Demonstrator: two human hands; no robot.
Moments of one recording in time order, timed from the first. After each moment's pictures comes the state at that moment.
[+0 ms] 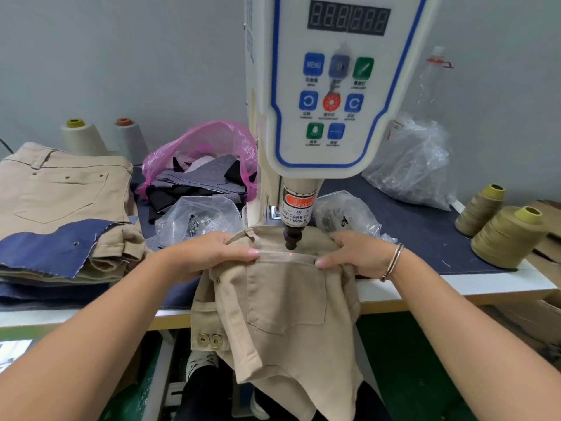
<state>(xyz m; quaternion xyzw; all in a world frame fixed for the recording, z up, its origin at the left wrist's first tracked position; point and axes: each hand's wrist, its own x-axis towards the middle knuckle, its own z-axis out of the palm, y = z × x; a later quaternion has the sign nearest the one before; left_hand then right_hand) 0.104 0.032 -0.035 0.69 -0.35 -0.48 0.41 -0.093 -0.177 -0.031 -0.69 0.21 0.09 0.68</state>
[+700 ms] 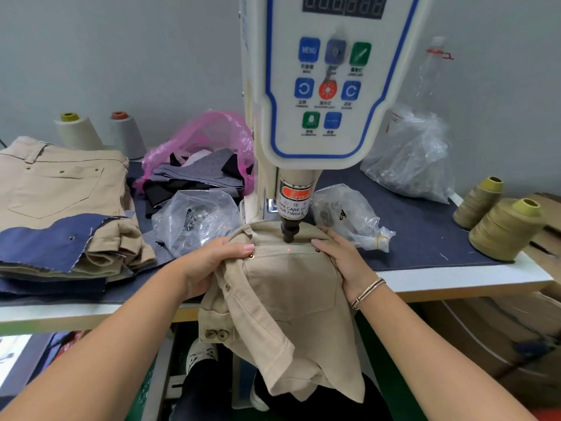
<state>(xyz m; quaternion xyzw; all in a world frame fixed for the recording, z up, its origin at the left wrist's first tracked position) 0.088 0.037 -0.059 0.59 -0.27 -0.54 0.53 -0.089 -0.138 -0.070 -0.49 0.23 -0.20 0.82</state>
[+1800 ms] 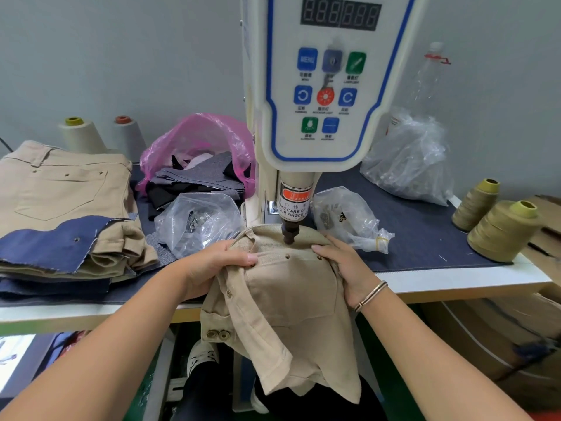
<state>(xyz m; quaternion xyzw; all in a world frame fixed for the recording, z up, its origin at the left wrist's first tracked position) 0.085 0.039 -0.052 0.59 -0.30 -0.56 0.50 -0.099 -0.128 -0.057 -0.50 0.25 -0.16 0.82</state>
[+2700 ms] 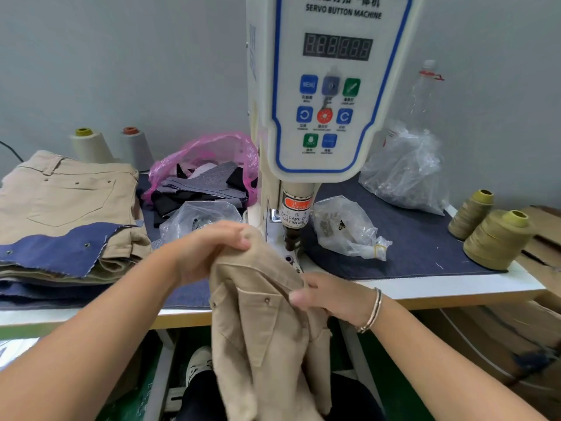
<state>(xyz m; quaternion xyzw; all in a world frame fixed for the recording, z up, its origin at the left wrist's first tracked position) 0.077 0.049 0.006 0.52 -0.41 -0.53 0.53 -0.112 -0.080 -0.020 -0.70 0.14 0.07 0.69</state>
